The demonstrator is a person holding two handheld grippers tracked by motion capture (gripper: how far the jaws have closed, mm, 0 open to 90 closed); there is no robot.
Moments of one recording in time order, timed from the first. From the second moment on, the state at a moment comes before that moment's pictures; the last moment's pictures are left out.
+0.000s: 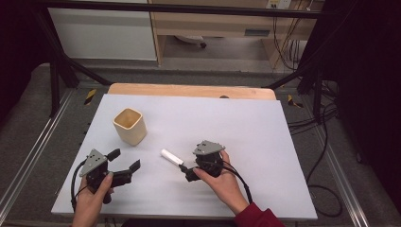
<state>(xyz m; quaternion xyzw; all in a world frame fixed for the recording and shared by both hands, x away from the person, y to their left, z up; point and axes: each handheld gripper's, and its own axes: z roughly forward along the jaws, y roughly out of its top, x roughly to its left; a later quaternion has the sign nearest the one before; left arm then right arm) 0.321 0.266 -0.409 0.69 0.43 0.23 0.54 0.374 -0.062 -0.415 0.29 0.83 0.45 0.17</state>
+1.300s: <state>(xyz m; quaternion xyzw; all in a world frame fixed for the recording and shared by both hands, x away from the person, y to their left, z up) 0.320 0.262 -0.410 0.70 0.42 0.23 0.53 0.371 -0.034 -0.447 0.29 0.86 0.40 0.12</state>
